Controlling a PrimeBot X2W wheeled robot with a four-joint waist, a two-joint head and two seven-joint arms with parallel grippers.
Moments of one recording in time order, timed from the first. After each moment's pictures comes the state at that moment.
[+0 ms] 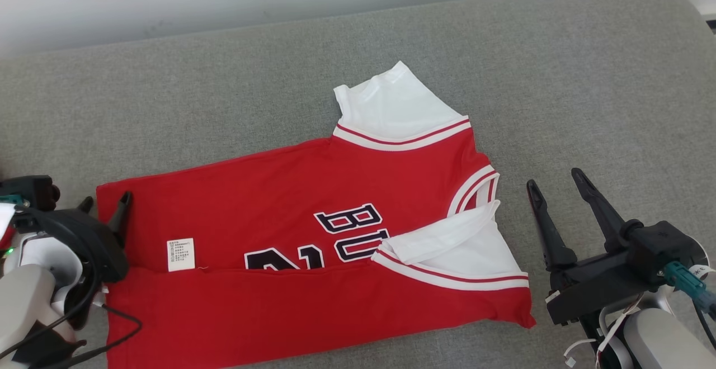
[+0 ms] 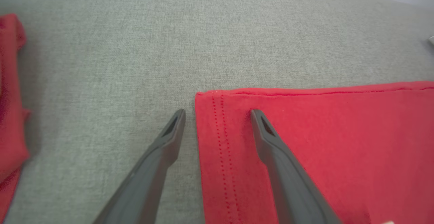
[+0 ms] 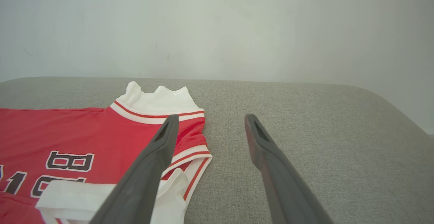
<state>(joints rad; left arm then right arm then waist) -0.73 0.40 -0.55 0.97 -0.72 -0.12 0.02 -0.19 -0.36 0.32 0.05 0.46 -0.11 -0.21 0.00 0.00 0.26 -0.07</state>
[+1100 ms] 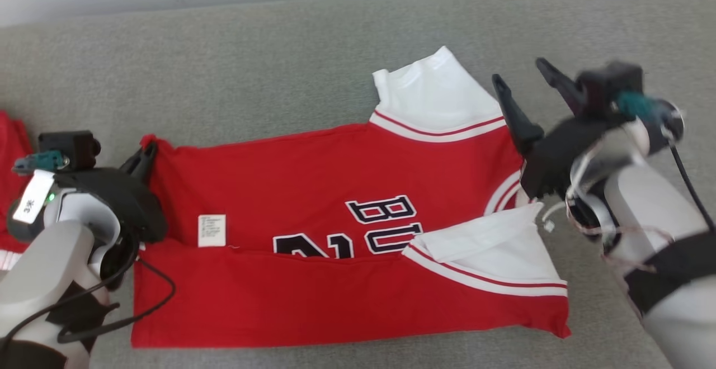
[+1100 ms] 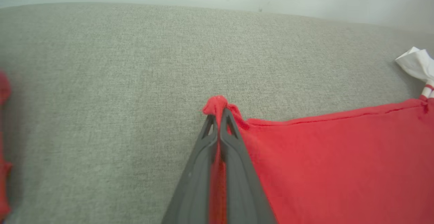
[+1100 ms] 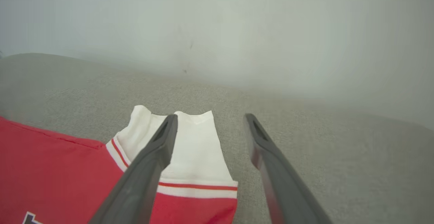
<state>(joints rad) -0.84 0.34 -0.68 0.95 -0.76 -0.13 -0.06 -0.67 -0.30 0.41 0.33 0.47 -0.02 0.09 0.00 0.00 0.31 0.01</state>
